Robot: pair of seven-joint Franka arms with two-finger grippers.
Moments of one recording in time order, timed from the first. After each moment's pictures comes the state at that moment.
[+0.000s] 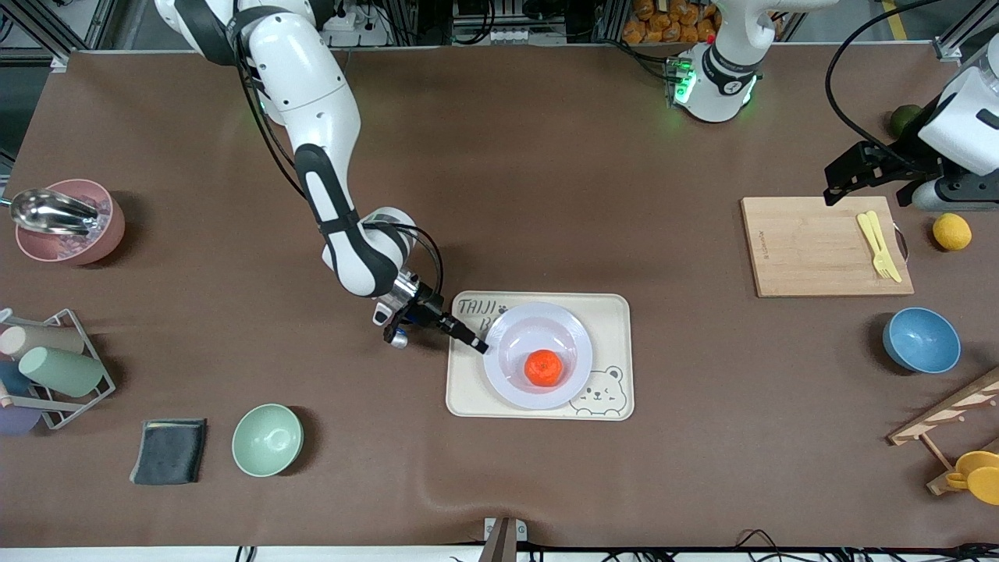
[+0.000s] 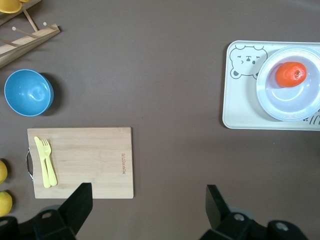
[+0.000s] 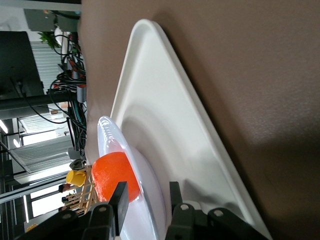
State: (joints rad) left arm -0.08 -0.02 -0.04 -1.55 -0.01 1.56 -0.11; right arm 0.68 0.82 -0.12 -1.67 2.26 2.55 -0.75
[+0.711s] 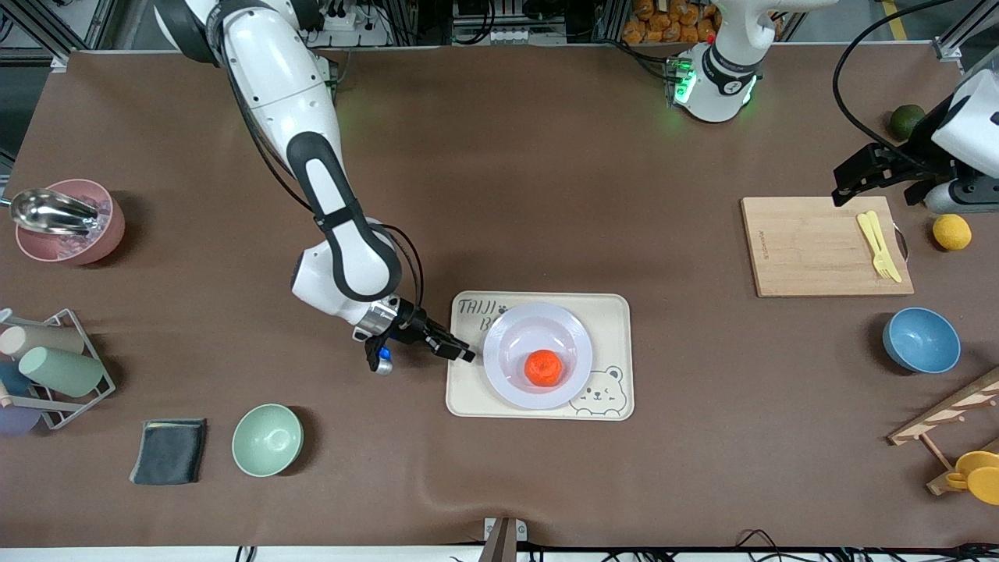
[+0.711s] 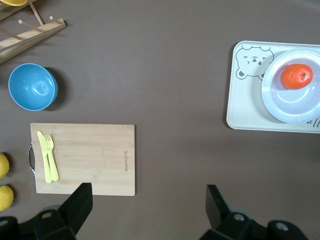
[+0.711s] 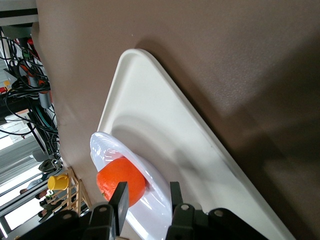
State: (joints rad) left arm -0.07 -0.02 -0.03 -1.55 -0.01 1.55 -0.11; right arm 0.59 0.78 -0.13 -1.62 1.66 2.49 -0.08
